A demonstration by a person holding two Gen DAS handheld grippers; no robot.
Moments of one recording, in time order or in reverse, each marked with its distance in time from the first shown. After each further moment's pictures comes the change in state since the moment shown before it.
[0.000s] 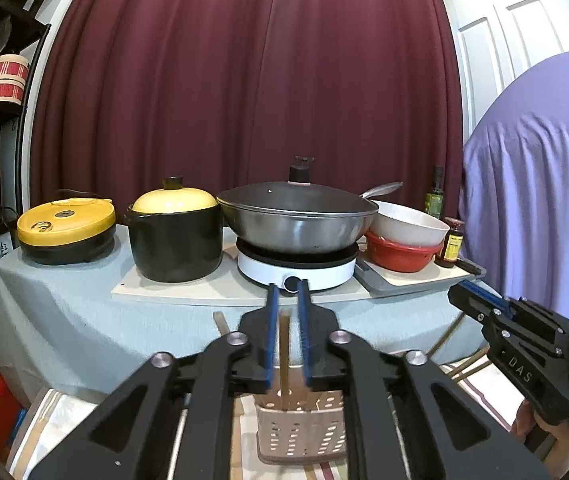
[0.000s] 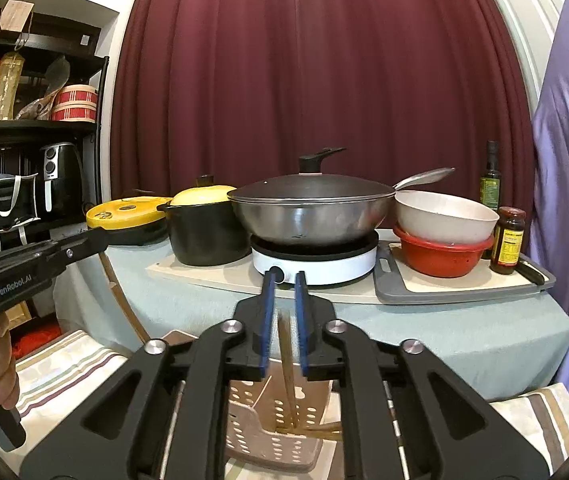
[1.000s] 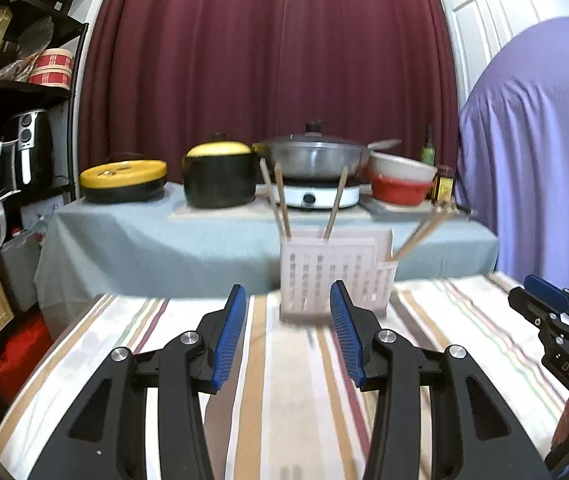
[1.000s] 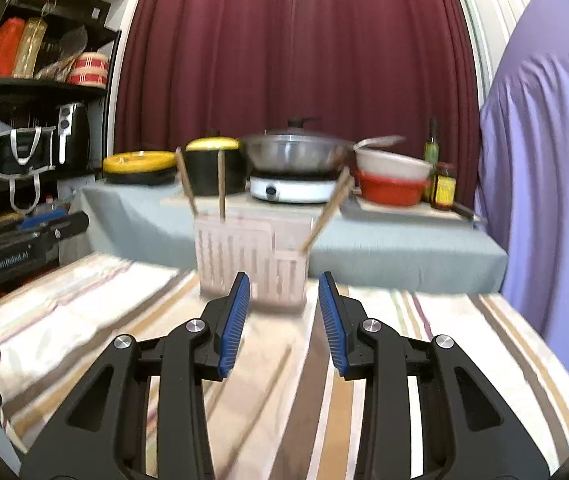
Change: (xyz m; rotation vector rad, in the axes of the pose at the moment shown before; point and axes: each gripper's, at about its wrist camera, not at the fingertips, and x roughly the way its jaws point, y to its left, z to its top) left arm -0.135 -0.023 -0.116 0.018 0.078 0.112; right arm -0.186 0.041 -0.119 -0.040 0.090 -0.105
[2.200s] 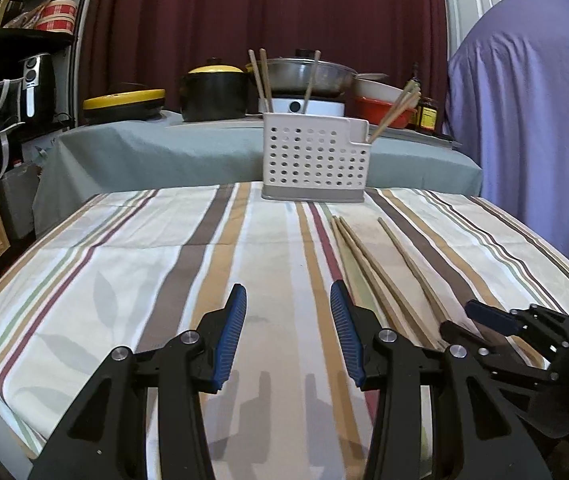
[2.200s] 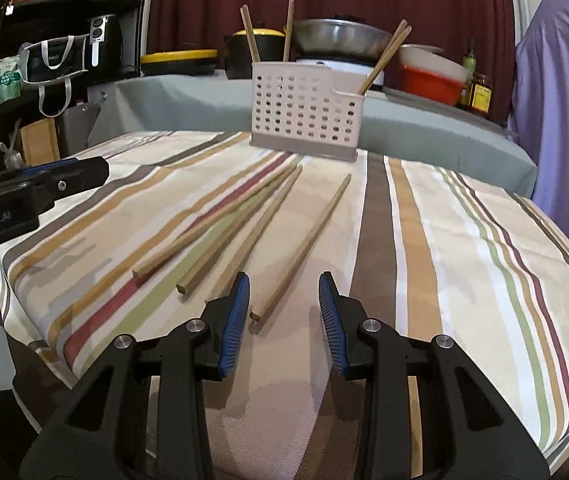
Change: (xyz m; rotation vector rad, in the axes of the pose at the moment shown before) left arm -0.038 -0.021 -0.108 -0.026 0.175 -0.044; right arm -0.018 0.047 -0.121 -0.061 0.292 0.086
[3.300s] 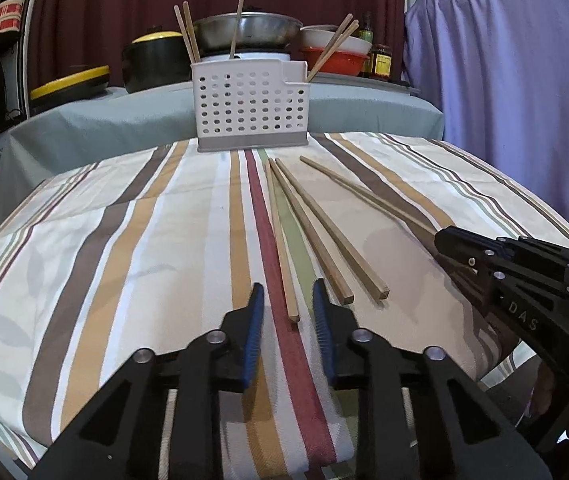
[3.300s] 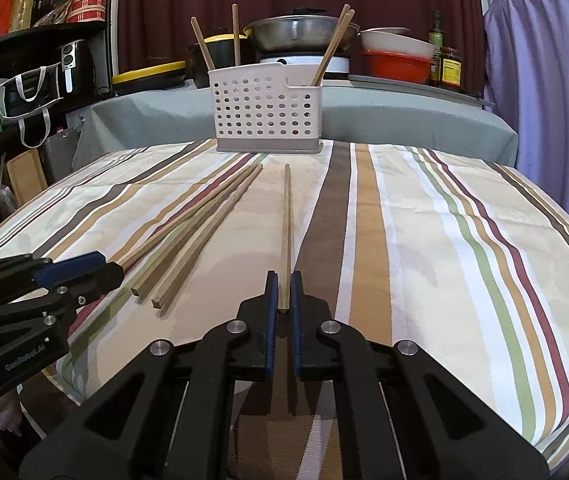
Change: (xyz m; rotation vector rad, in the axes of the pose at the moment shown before) left arm 0.028 -0.043 -0.026 0.092 0.144 -0.112; right arm -0.006 -0.039 -0.004 0.121 0.001 -0.013
